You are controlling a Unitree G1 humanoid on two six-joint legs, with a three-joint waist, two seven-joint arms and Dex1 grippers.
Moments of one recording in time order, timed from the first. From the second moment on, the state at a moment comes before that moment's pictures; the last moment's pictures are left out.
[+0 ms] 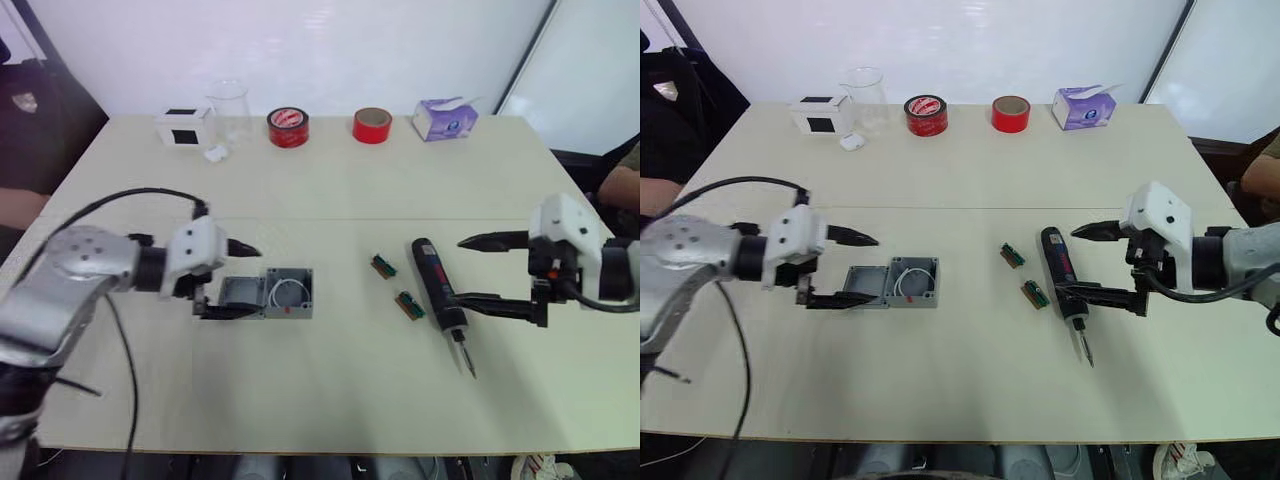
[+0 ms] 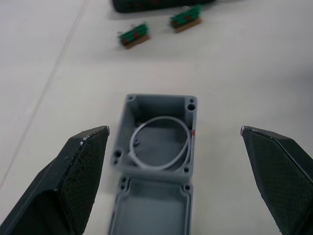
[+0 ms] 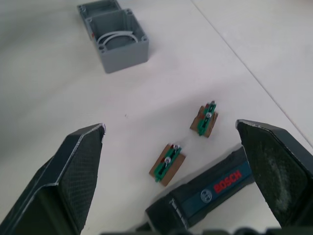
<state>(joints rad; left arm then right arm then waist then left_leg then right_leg) -0.47 0.94 -0.13 -0.30 -0.40 0.42 -1.25 -0.18 -1.17 -0.34 -0.50 0.72 0.77 1.07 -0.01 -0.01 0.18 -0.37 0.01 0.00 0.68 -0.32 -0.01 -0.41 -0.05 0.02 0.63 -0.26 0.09</state>
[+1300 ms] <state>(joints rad) -0.87 0.47 -0.53 0.46 0.03 -0.26 -1.55 -0.13 -1.12 -0.36 -0.61 0.73 0.78 0.93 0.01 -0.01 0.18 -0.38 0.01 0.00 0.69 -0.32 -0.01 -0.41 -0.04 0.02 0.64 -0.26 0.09</state>
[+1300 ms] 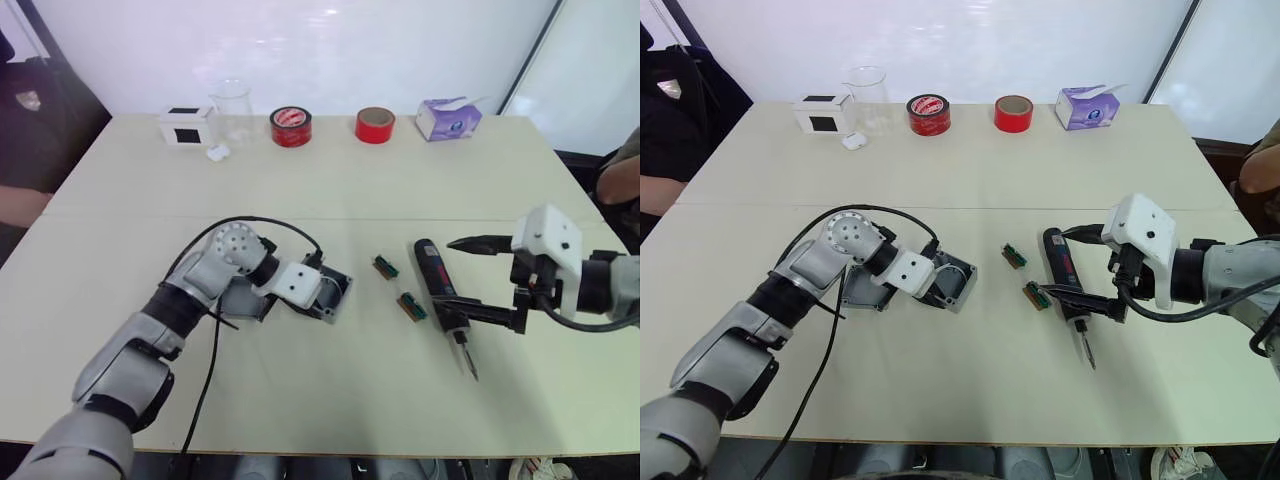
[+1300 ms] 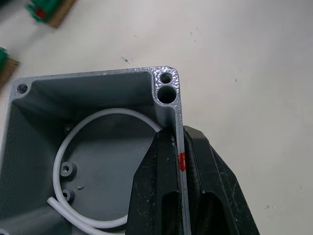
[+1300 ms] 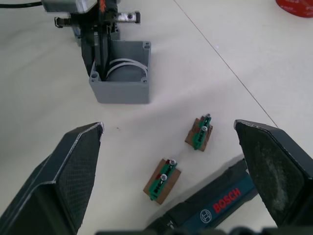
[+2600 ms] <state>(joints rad) -0.32 0.45 0.15 -0.64 -0.14 1.15 -0.53 -0.41 -1.07 -0.08 -0.48 0.70 0.72 1.02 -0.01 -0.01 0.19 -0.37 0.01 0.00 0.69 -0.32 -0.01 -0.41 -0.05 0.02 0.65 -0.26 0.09</state>
